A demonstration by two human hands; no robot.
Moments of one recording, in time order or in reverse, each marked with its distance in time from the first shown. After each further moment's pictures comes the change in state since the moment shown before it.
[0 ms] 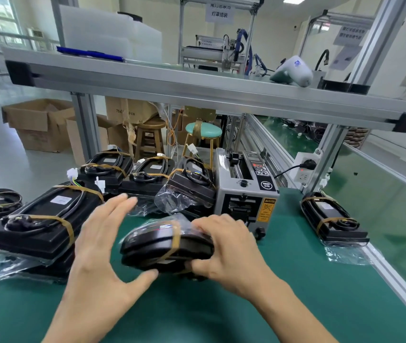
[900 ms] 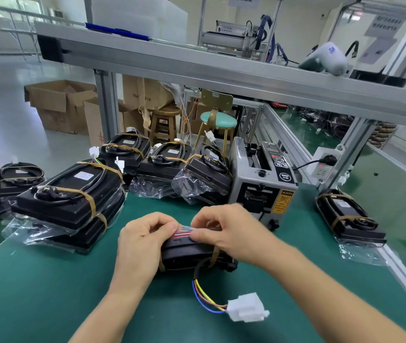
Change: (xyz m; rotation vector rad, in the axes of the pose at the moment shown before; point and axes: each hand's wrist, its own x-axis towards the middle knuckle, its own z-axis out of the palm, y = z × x) left_hand -0.001 -0.010 0.040 -0.440 0.023 -0.566; right_hand 0.020 -0.014 -0.014 0.241 -0.315 0.039
